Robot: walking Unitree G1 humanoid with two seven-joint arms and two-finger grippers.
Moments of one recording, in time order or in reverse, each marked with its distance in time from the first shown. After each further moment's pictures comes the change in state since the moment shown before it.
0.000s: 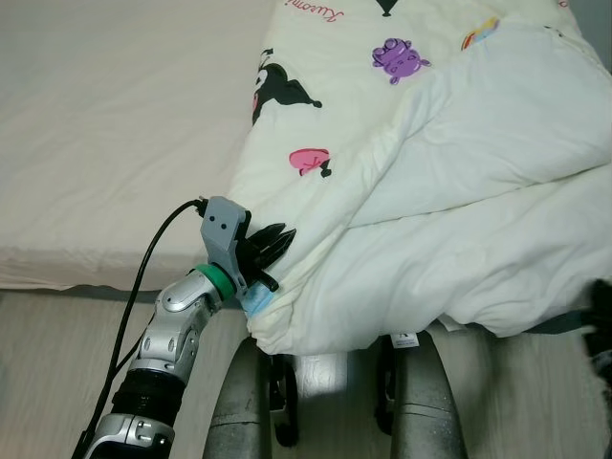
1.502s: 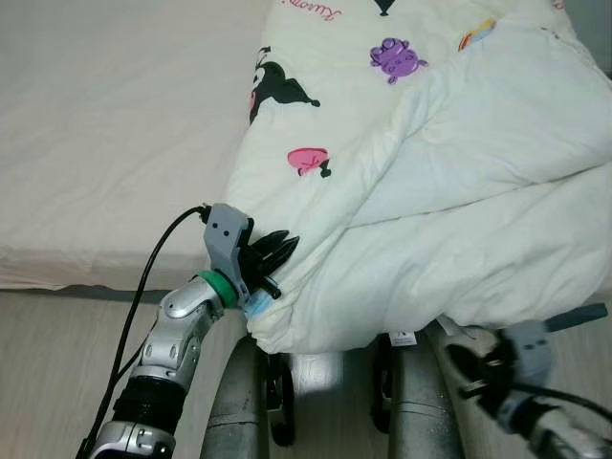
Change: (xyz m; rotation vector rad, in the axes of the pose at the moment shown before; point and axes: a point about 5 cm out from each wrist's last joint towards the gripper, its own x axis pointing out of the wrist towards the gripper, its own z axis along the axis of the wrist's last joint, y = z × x) left arm -0.007 -0.017 -0.008 -0.021 0.018 -0.120; right arm -0.007 0.049 -0.061 -0.215 0.403 0.286
